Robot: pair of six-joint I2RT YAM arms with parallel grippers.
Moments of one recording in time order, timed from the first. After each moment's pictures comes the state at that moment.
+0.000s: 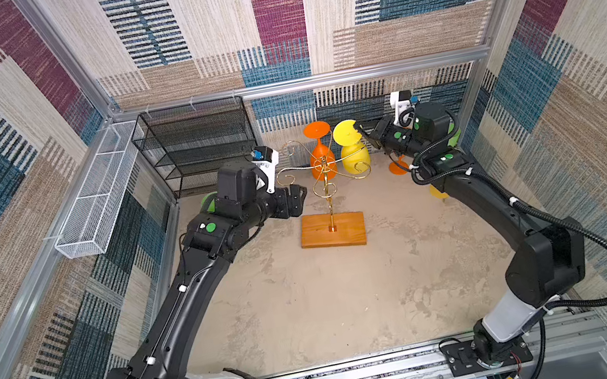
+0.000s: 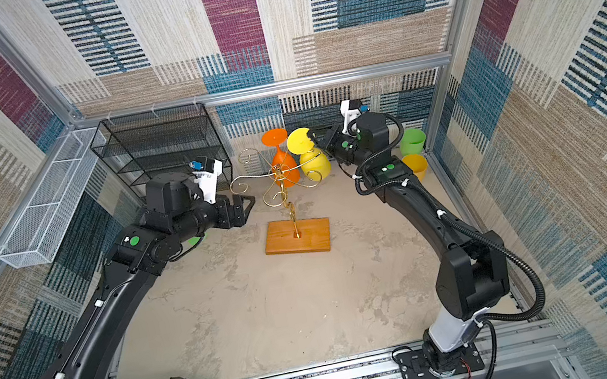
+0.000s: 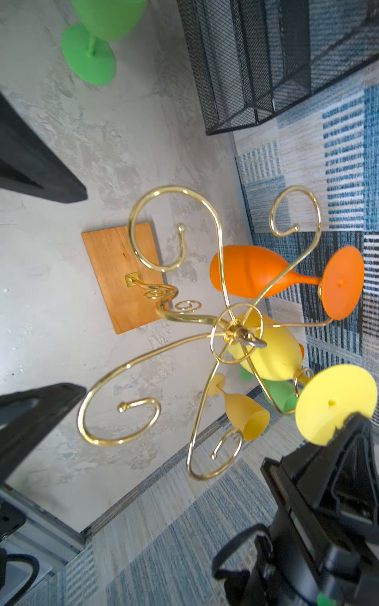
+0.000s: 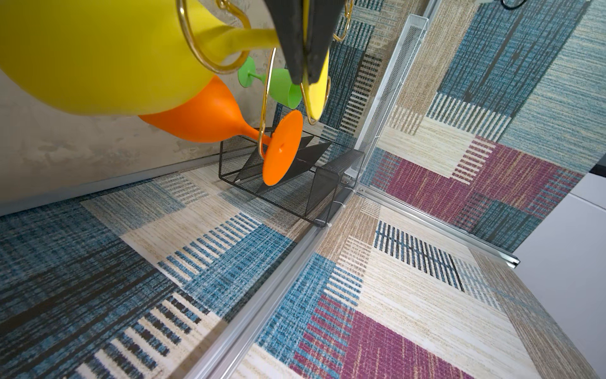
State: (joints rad) left arm -0.50 1.37 1.59 -0.72 0.12 -0.17; right arm 0.25 1.63 1.51 0.10 -0.47 1.05
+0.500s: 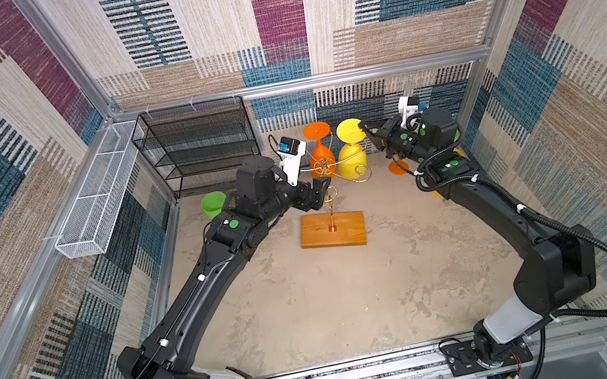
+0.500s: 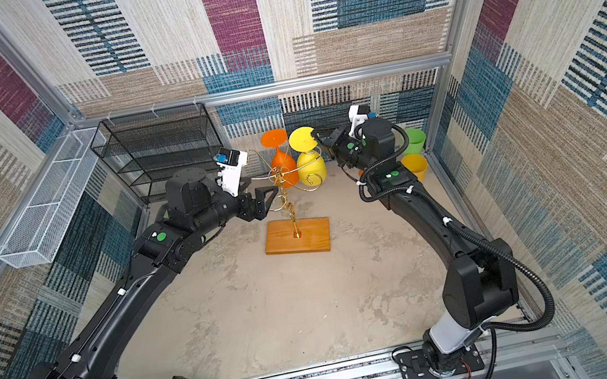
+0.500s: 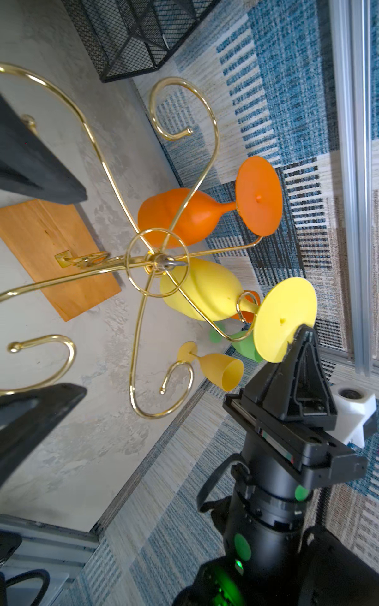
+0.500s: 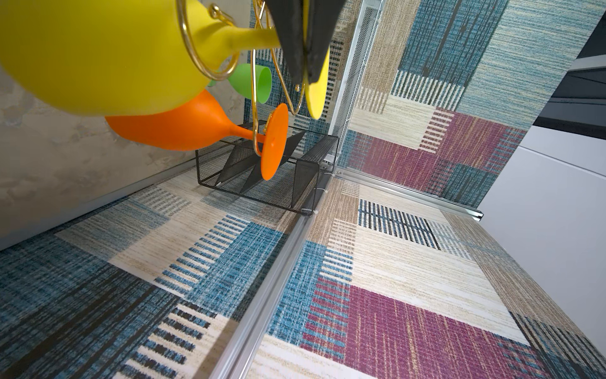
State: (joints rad) left arm -0.59 1.43 1.57 -0.45 0.17 -0.06; right arm 0.25 1.56 1.43 0.17 -0.44 1.24
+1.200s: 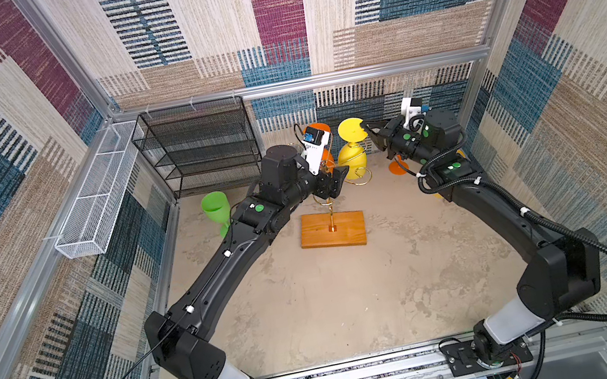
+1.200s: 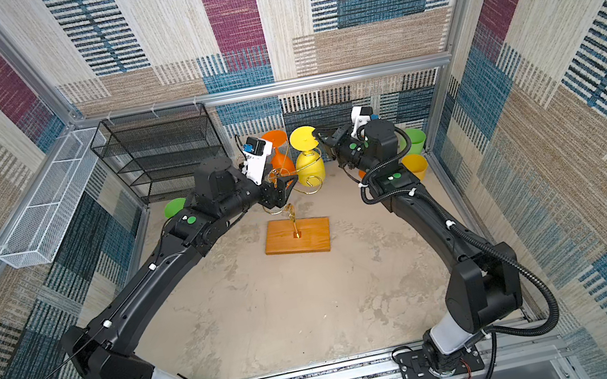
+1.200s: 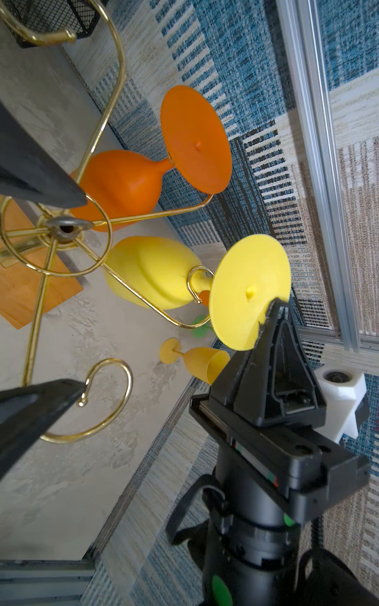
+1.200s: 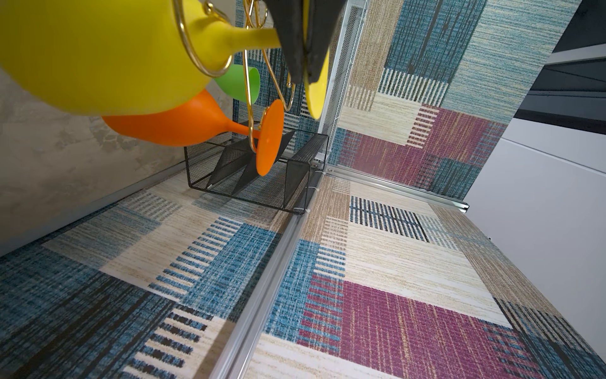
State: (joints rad) left arm -0.64 1.59 1.66 -0.34 0.16 0.01; right arm 0.25 1.54 1.41 0.18 -0.43 1.27
